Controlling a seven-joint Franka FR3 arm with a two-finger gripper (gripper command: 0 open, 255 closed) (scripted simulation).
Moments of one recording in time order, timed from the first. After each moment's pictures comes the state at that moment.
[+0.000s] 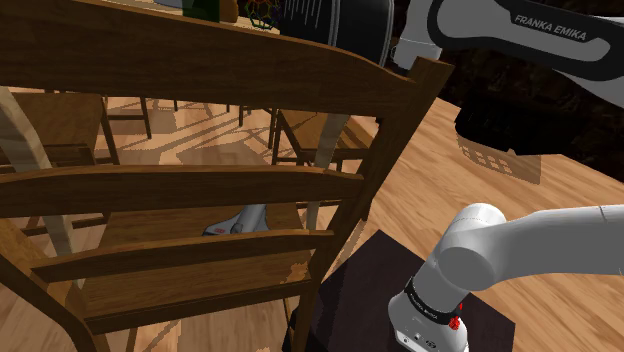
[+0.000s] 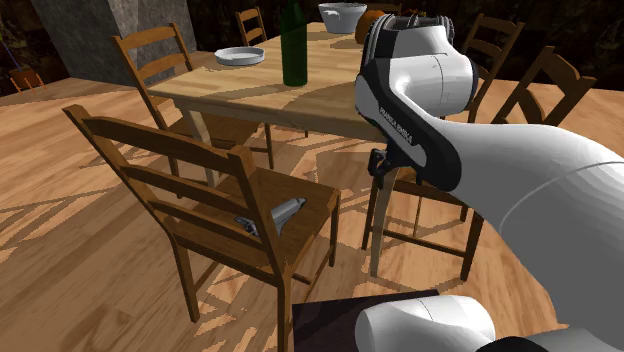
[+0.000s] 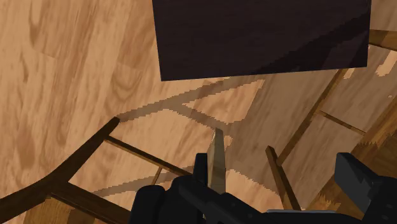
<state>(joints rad) 0.02 -0.82 -0.04 -2.30 -0.10 1.44 0.03</state>
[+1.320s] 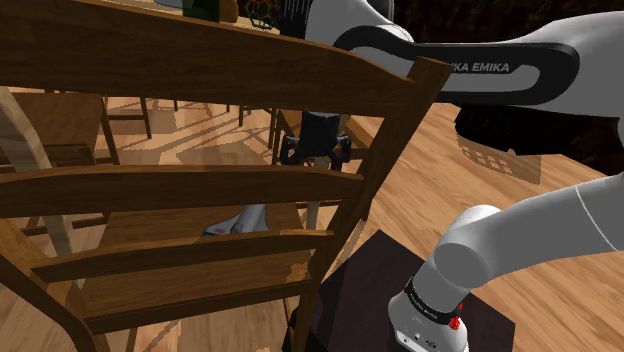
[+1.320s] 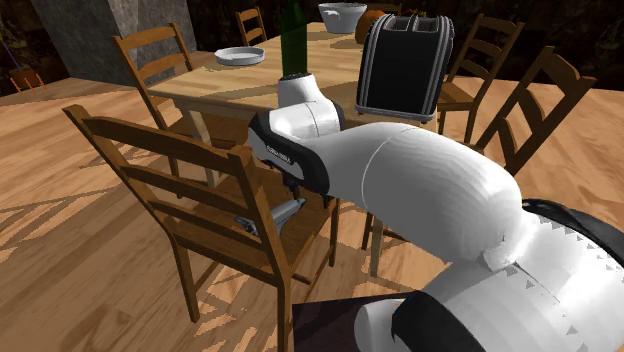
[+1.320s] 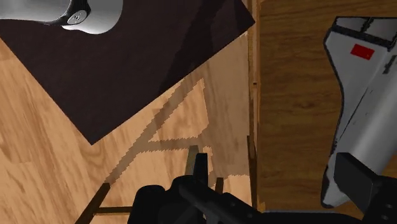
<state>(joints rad) -0.07 -0.58 0.48 -2.31 0.17 1.73 0.90</state>
